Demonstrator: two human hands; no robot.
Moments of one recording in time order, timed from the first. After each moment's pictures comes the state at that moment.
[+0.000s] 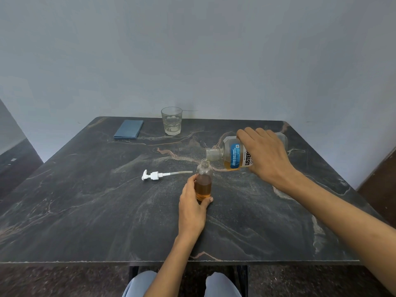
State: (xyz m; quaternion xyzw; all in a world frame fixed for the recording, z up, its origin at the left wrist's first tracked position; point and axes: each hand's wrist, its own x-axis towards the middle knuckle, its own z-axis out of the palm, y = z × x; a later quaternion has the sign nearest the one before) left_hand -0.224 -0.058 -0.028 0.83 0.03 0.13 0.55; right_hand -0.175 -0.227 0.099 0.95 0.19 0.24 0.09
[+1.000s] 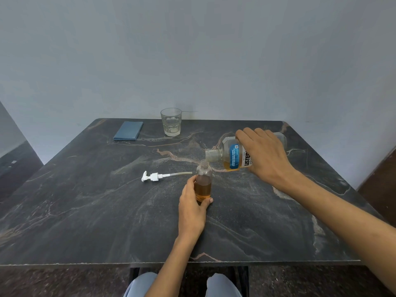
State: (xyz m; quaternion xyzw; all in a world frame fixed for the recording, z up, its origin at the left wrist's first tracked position) left_hand -0.224 -0.059 -0.028 0.82 0.03 0.13 0.55; right_hand -0.174 -0.228 0.098 0.94 0.19 0.25 0.10
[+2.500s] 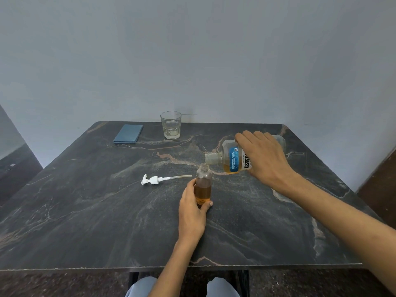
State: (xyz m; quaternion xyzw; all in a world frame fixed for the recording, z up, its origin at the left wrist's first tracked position) left_hand -0.224 -0.058 -0.026 0.83 0.03 0.13 0.54; right_hand -0.174 -0.225 0.100 0.95 0.18 0.23 0.08
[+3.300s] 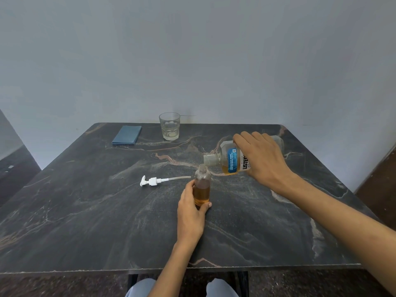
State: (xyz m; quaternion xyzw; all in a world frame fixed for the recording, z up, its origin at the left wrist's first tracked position) left_hand -0.224 -0.059 -0.027 0.83 0.03 0.13 0.54; right_hand -0.173 -0.227 0.099 0.95 0.19 0.24 0.09
